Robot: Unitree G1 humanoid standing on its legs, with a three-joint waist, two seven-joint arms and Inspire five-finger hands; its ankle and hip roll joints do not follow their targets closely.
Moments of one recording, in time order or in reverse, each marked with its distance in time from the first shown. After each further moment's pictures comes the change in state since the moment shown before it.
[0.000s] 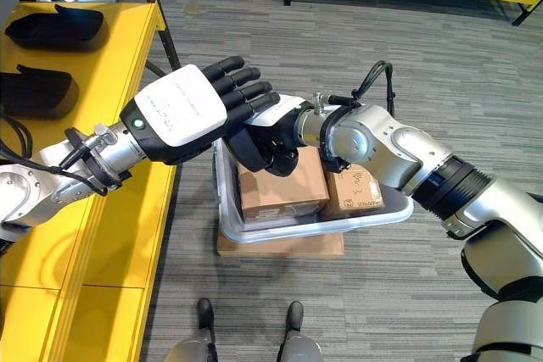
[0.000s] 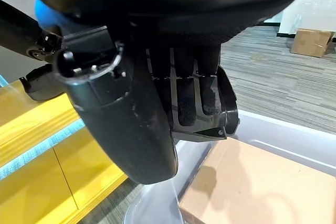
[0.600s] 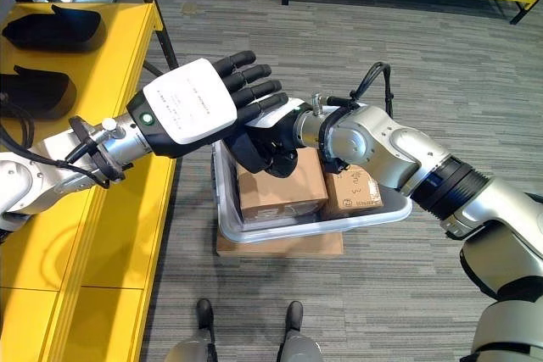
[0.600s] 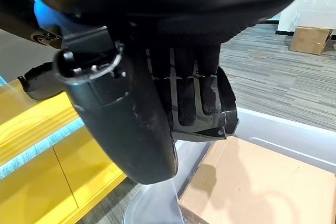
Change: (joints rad) left arm -0.077 -0.001 -0.063 0.002 0.040 0.001 0.005; right arm 0.000 0.007 0.004 0.001 0.000 0.002 0.000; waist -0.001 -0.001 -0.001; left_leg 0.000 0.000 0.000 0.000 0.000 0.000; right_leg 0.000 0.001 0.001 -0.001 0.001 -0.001
